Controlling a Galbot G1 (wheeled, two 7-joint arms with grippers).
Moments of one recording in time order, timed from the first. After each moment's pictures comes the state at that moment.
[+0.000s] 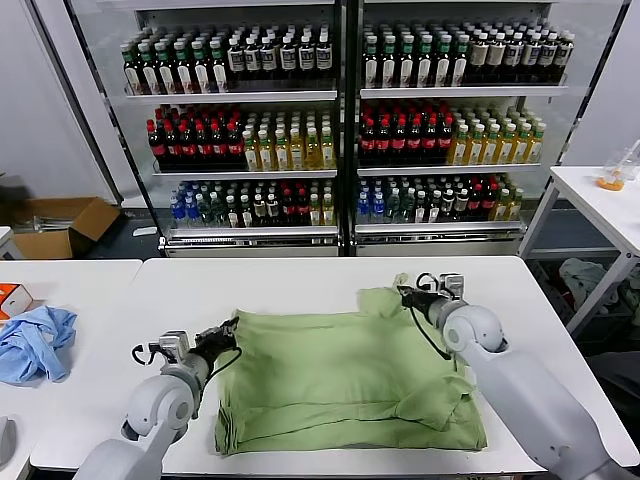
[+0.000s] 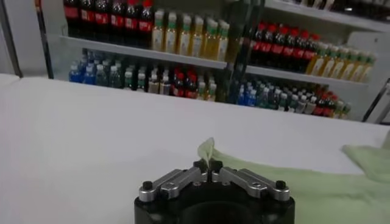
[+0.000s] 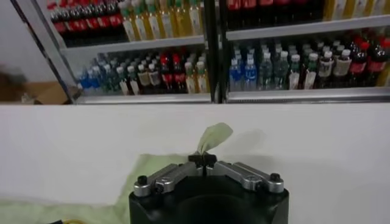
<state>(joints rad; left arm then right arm) 1.07 -1.07 -0.31 -1.79 -0.78 0.48 -0.23 -0.66 0.94 0.03 1.58 0.96 -0.56 0.21</state>
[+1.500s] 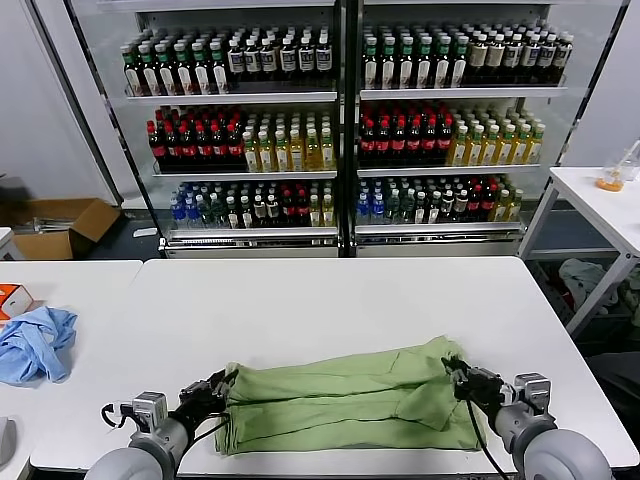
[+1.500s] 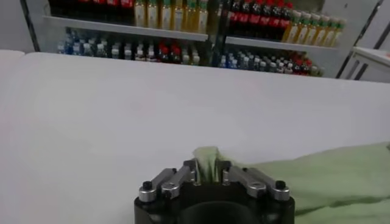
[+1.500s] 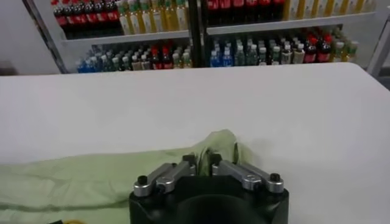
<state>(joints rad) 1.47 -1.03 -0.45 -2.12 -0.71 0.56 -0.20 -1.48 0.87 0.51 2.19 0.82 -0.58 0.25</state>
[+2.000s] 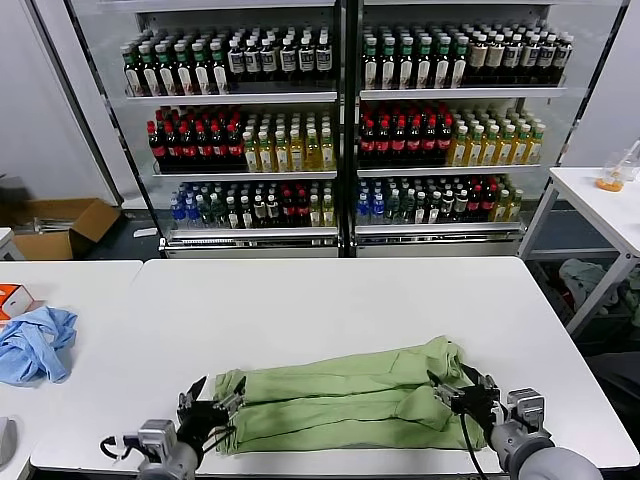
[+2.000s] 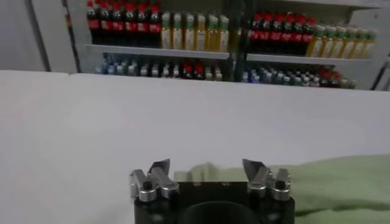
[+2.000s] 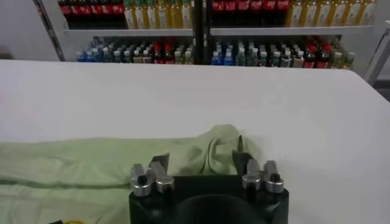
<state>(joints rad) 1.58 -1.19 -0.42 -2.20 -0.47 0.48 -0.30 -1.51 0.89 0.49 2.21 0.73 -0.58 0.25</state>
